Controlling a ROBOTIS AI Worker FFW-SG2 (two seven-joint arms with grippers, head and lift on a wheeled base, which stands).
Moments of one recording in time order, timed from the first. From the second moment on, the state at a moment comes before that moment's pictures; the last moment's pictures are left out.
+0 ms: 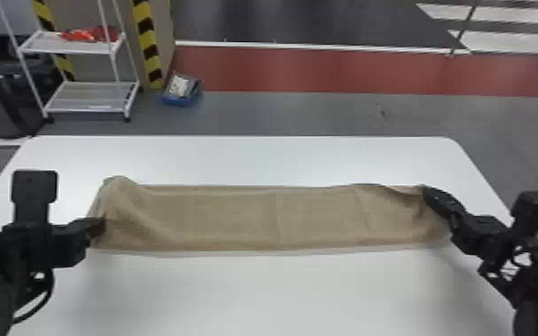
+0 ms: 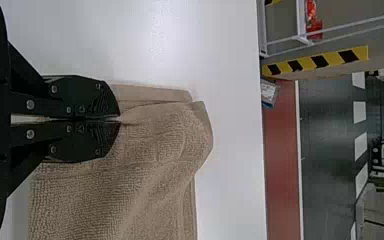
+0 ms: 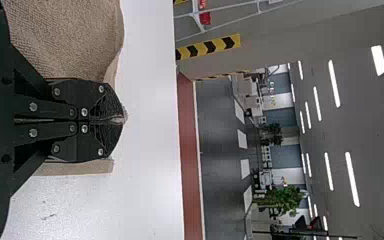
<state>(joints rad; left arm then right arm) 0.08 0.23 0.13 -1.92 0.12 0.97 -0.14 -0.04 -0.28 -0.29 -1.26 -0.25 0.07 0.56</state>
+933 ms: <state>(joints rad) 0.15 0.23 0.23 -2.01 0.13 0.99 -0.14 -0.05 -0.28 -0.27 -1.27 -0.24 0.09 0.55</state>
